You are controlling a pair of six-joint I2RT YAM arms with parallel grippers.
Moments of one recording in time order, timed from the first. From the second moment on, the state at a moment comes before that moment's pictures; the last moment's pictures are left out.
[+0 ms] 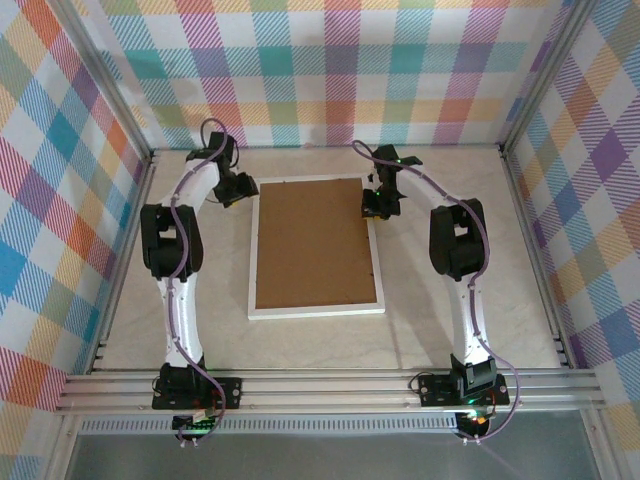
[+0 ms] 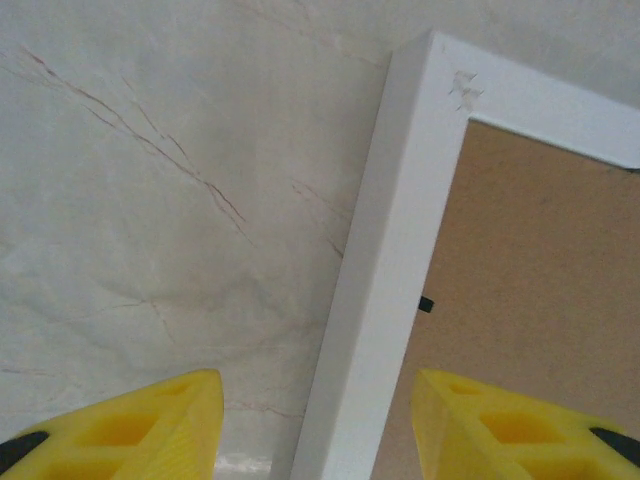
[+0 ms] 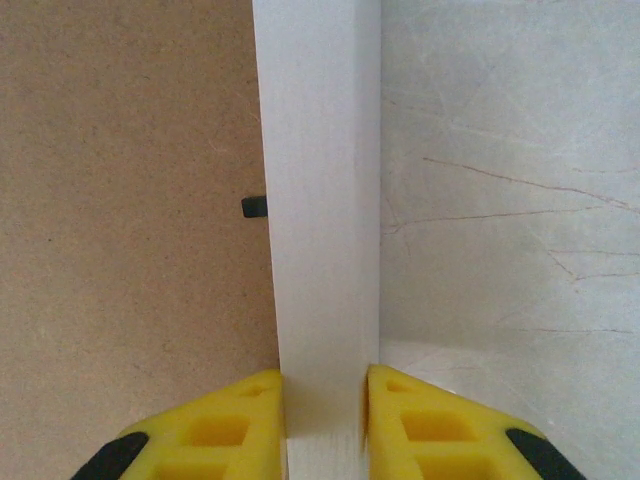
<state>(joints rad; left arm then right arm) -0.07 2.28 1.97 -0.89 0.15 -0.42 0.33 2.31 1.94 -0.94 -0.21 0.32</state>
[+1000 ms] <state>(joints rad) -0.08 2.35 2.01 -0.90 0.17 -0.42 0.32 2.31 1.93 -0.94 -0.22 0.32</state>
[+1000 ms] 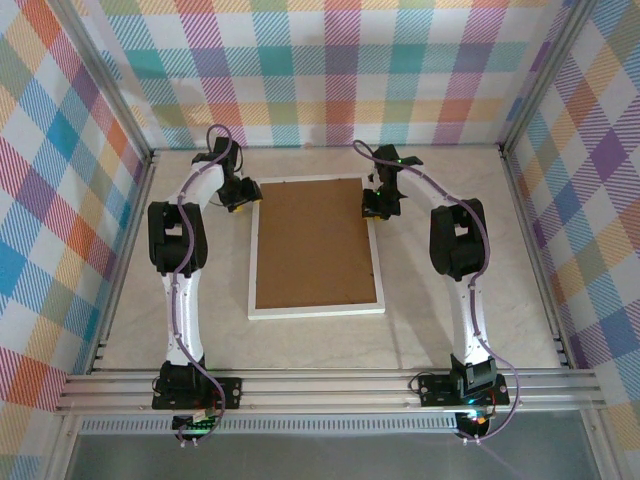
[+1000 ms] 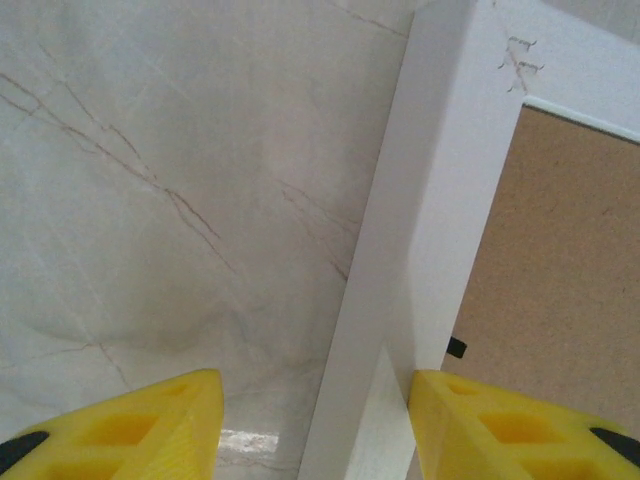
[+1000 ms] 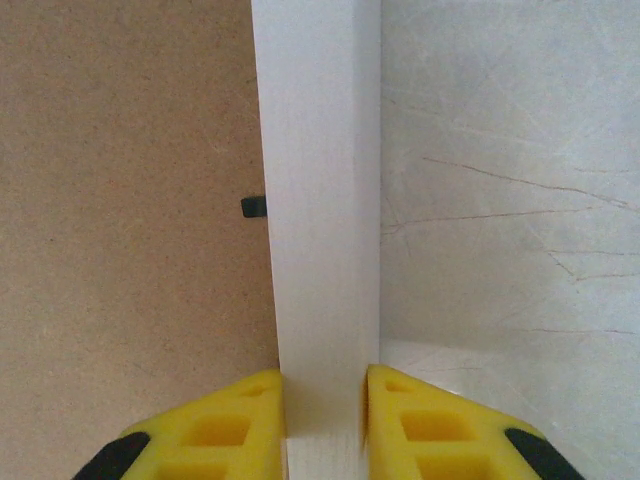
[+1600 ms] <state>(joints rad) -0.09 2.38 2.03 -0.89 0.19 -0.43 0.32 2.31 1.93 -0.93 -0.22 0.32</state>
